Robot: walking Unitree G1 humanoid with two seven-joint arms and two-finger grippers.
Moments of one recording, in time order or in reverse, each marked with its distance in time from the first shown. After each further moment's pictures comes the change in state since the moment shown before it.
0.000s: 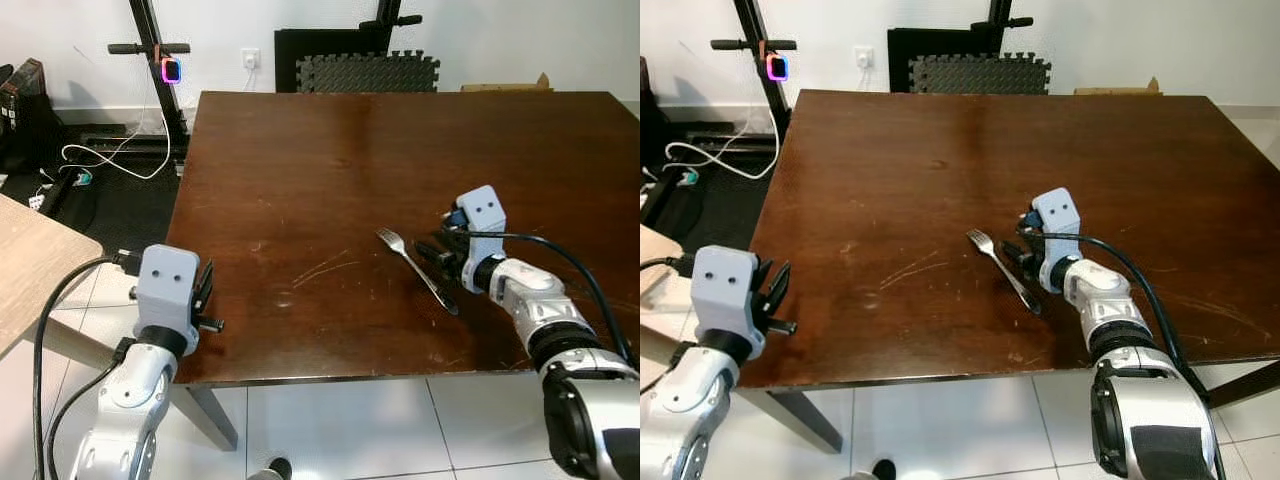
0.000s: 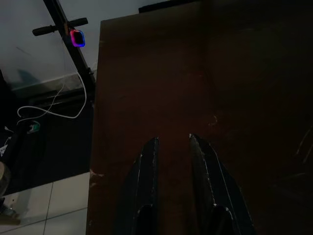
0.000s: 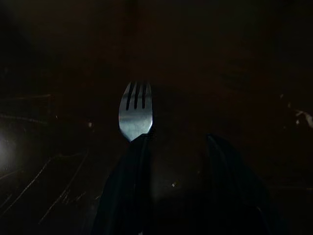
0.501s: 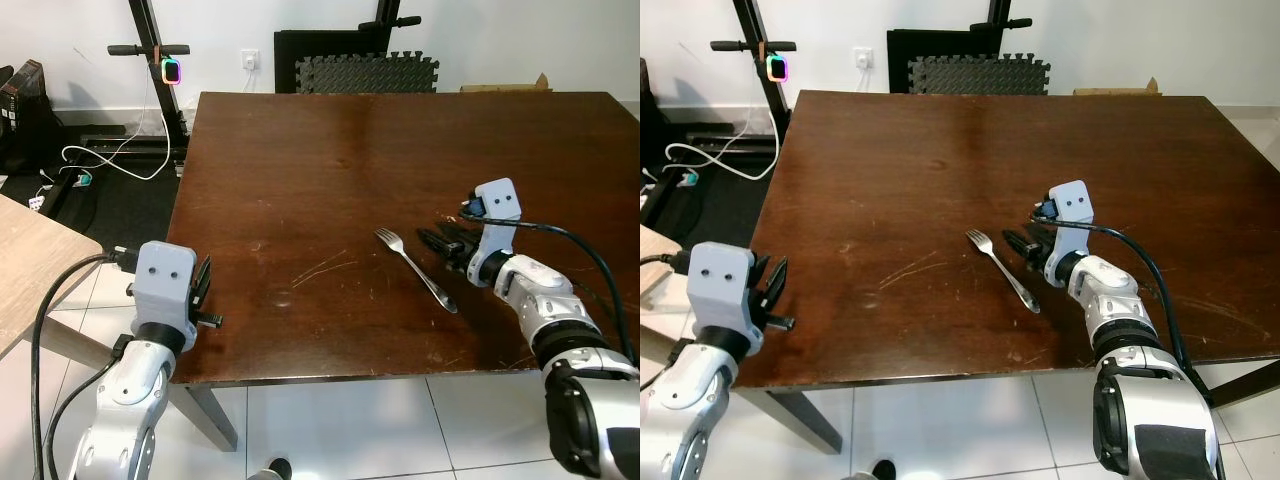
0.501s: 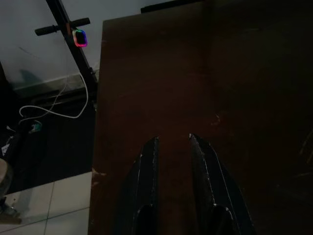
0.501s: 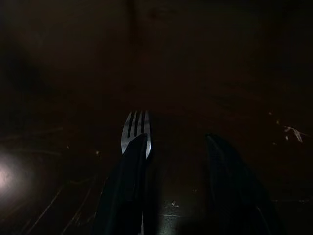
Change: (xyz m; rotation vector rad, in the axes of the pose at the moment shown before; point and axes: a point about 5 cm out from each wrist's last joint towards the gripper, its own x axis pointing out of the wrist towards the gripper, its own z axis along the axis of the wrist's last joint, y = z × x) left arm 0.001 0.000 -0.003 -0.004 0.004 0.005; right arm -0.003 -0.005 0.010 0.080 -0.087 0.004
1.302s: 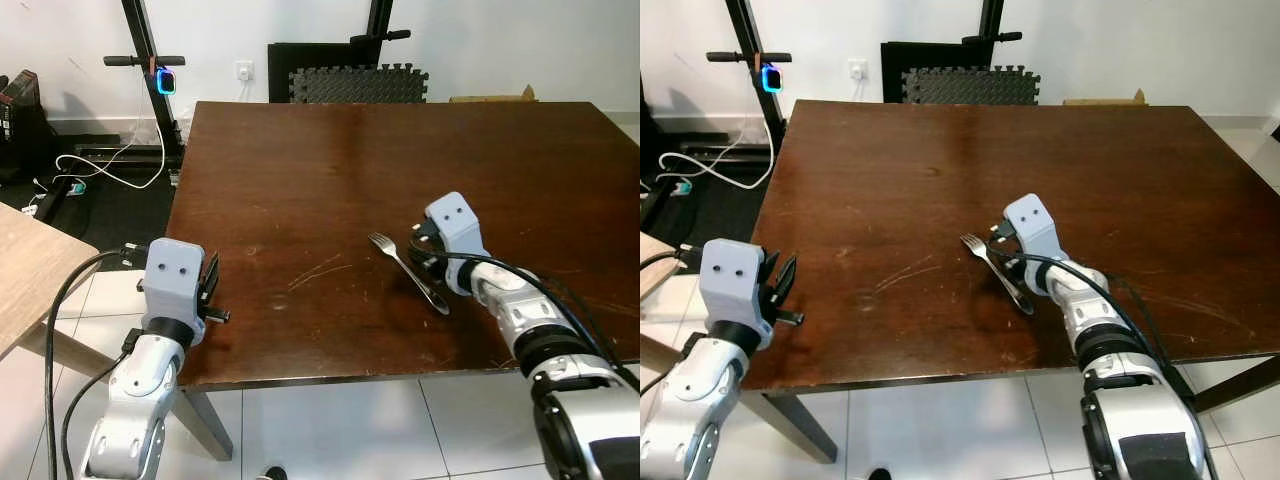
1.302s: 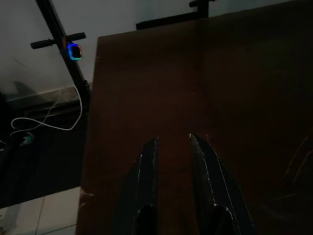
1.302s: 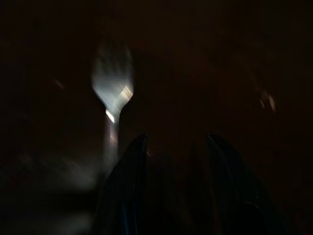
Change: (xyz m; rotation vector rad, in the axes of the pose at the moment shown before) left arm 0.008 -0.002 0.002 -0.011 -0.030 -0.003; right arm 0.002 0.003 -0.020 -0.263 0.224 -0.112
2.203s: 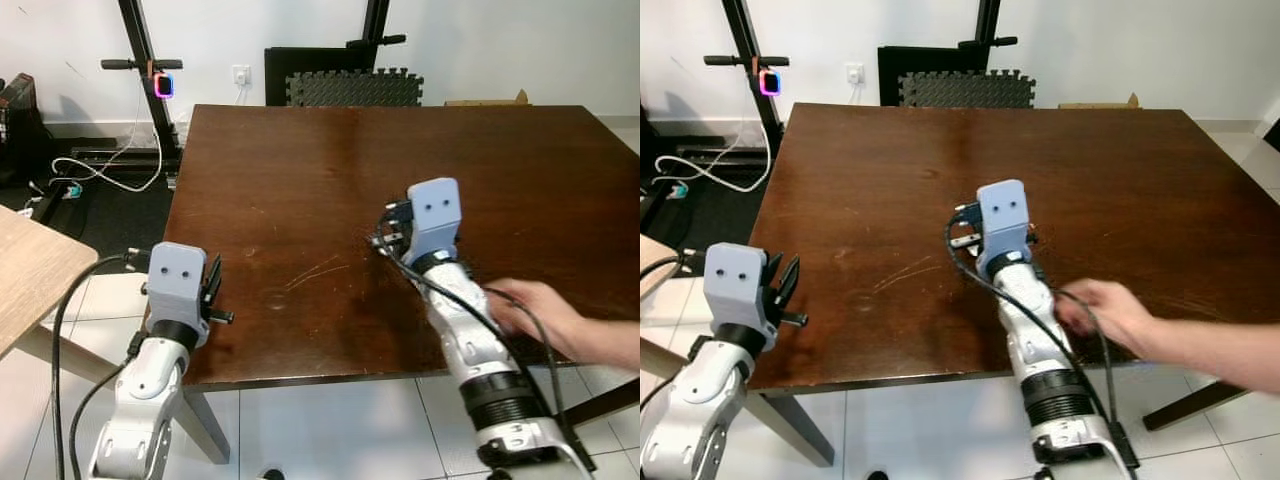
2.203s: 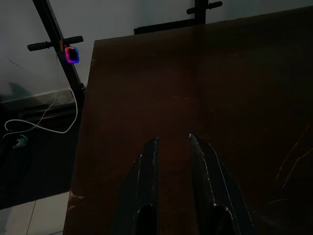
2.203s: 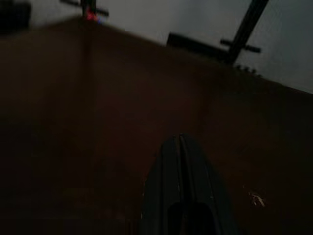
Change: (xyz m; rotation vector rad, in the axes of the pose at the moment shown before) left arm 0.004 -0.005 -0.005 -0.024 -0.006 0.007; right arm -0.008 0.065 0.057 0.051 -0.424 -0.142
